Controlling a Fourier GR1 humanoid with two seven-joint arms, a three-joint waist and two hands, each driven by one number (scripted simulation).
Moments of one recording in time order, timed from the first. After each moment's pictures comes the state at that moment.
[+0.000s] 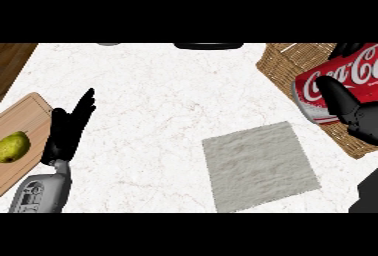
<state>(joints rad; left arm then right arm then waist) -0.20 0.18 0.10 -1.42 -0.15 -0.04 0.24 -0.85 -0.13 -0.34 -1.99 0.24 0.75 0.72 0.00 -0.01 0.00</state>
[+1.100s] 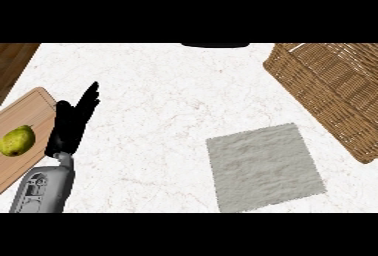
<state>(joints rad) -0.25 0.18 0.09 -1.39 -0.15 -0.05 0.24 -0.95 -0.74 -0.23 -1.20 0.69 0.55 0.10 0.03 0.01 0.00</state>
